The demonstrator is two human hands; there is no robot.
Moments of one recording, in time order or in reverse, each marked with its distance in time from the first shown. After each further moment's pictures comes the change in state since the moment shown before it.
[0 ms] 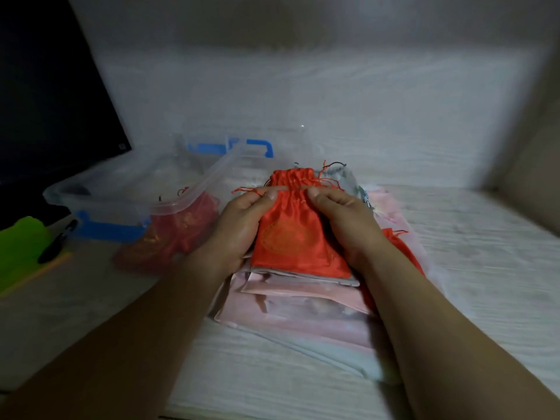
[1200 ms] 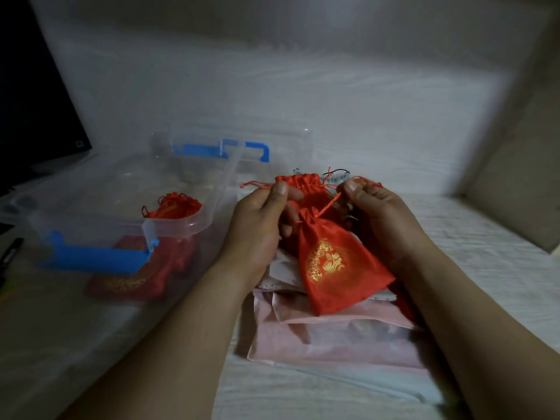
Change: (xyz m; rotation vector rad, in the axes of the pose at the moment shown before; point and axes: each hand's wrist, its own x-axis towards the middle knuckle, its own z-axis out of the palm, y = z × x) left_hand 0.010 0.007 -0.008 0.006 -0.043 0.183; right_hand -0.007 -0.028 0.005 -0.037 0.082 -0.081
